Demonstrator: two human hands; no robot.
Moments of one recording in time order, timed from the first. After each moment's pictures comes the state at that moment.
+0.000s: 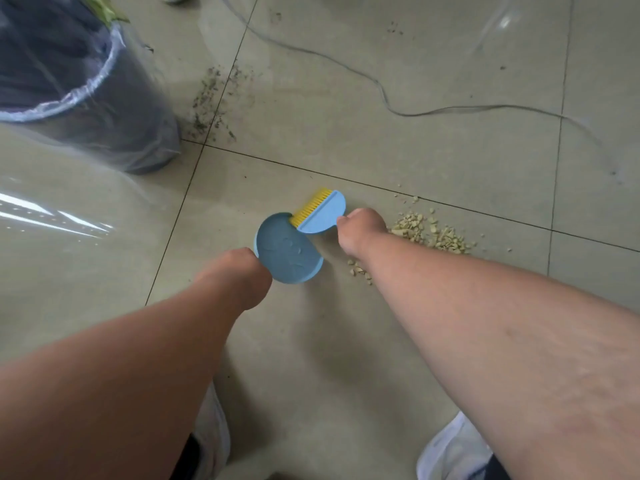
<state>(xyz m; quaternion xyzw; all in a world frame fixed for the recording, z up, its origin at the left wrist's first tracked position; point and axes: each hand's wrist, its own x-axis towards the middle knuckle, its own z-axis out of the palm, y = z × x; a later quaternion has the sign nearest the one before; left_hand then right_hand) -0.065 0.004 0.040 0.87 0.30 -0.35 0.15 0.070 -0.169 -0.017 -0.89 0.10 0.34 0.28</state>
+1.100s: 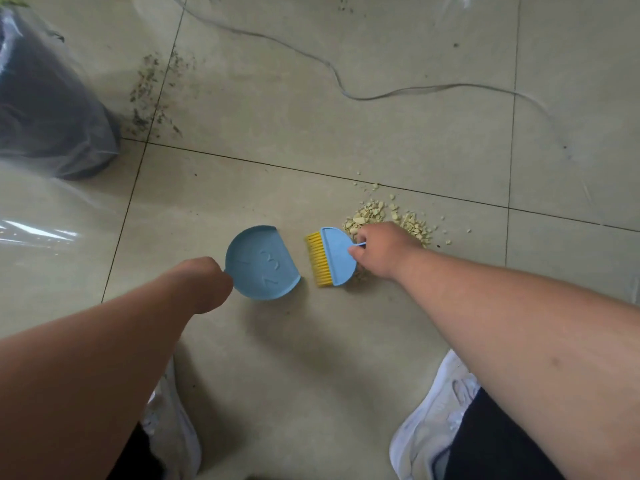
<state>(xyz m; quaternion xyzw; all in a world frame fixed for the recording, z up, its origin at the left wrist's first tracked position) -0.058 0.011 -0.006 0.86 0.24 -0.44 0.10 0.072 -0.297 -0.006 -0.93 -0.12 0.35 0.06</state>
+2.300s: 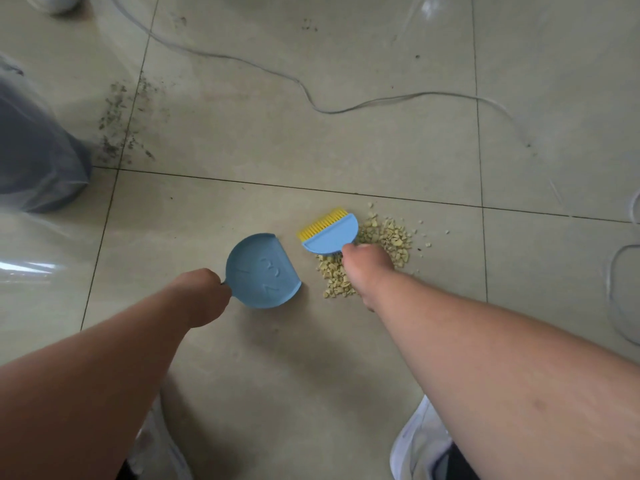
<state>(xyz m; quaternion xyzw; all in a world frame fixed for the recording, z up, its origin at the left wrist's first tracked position) -0.036 -0.003 -0.018 0.88 0.17 -0.42 0.11 0.043 -0.281 -0.016 -0.80 0.32 0.32 0.39</state>
